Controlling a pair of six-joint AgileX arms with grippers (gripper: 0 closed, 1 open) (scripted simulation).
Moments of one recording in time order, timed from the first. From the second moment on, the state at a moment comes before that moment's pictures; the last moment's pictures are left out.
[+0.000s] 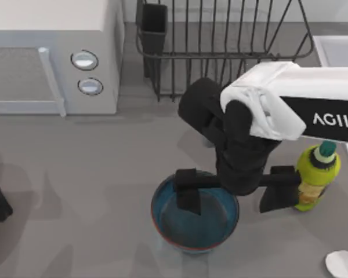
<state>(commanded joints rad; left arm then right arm) 0.00 0.00 0.00 0.00 0.00 0.00 0.76 1.96 1.35 -0.95 0.00 0.74</state>
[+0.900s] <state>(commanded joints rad) 0.00 0.00 0.00 0.00 0.00 0.00 0.72 1.98 1.27 -0.86 0.00 0.71</state>
